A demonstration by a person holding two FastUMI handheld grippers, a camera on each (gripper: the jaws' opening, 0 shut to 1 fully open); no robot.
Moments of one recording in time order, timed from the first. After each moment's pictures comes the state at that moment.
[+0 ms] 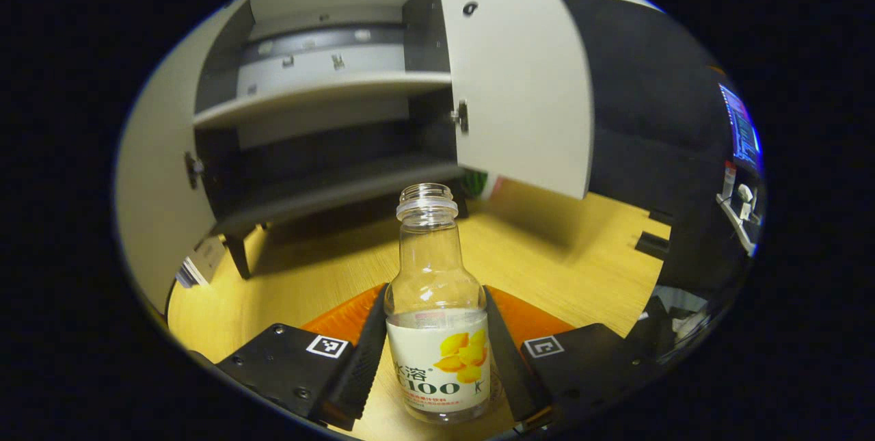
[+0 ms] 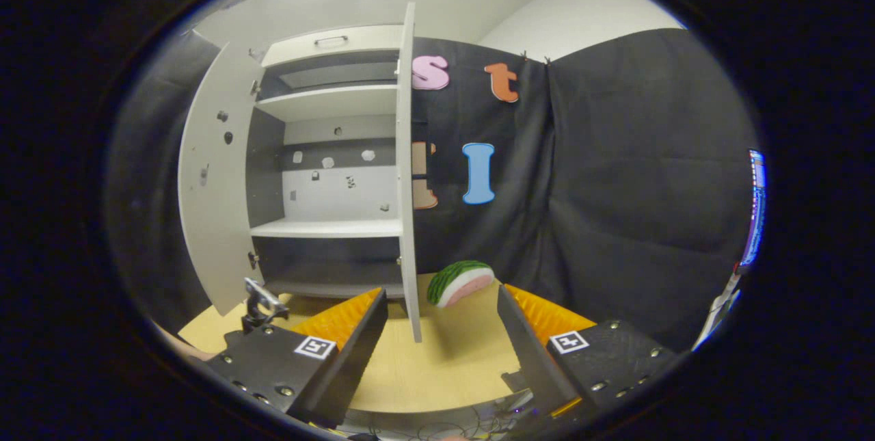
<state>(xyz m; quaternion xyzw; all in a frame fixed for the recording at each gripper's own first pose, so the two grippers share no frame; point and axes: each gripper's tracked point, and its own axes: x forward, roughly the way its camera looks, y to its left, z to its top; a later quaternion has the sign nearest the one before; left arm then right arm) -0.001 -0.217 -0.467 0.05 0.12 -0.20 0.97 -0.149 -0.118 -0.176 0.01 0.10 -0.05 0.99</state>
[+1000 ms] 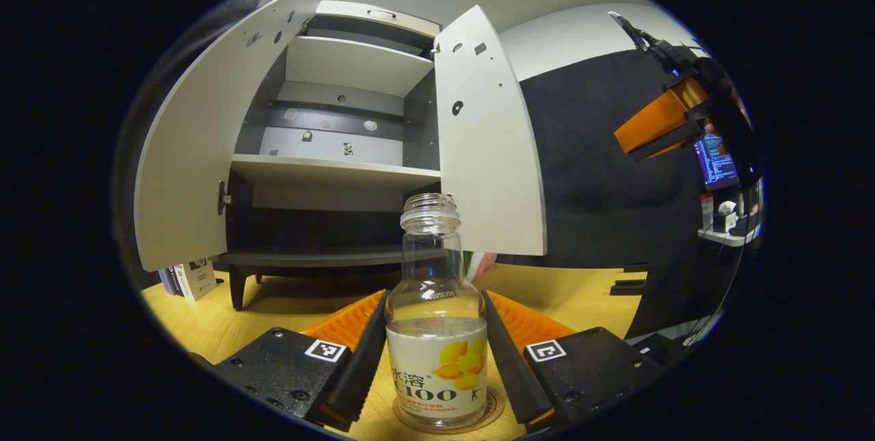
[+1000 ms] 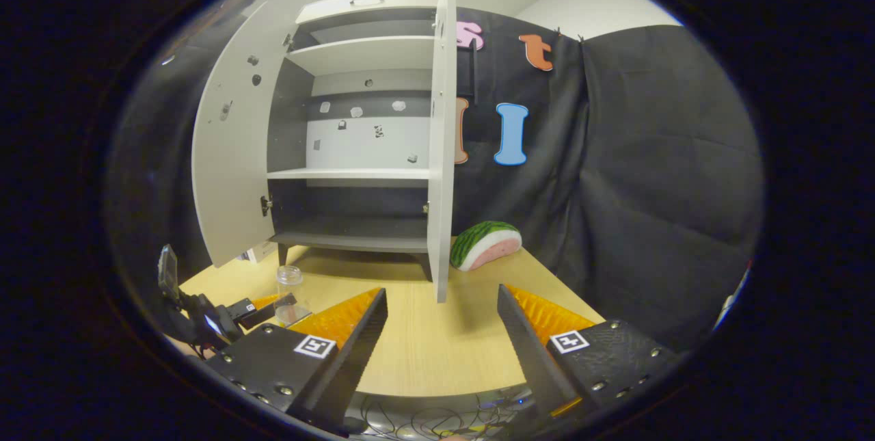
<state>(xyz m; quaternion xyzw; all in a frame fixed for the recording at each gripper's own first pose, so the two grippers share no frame) -0.028 -0.220 -0.456 -0.02 -0.06 -0.24 0.97 -0.132 -0.092 -0.276 -0.02 0.15 -0.01 0.99</state>
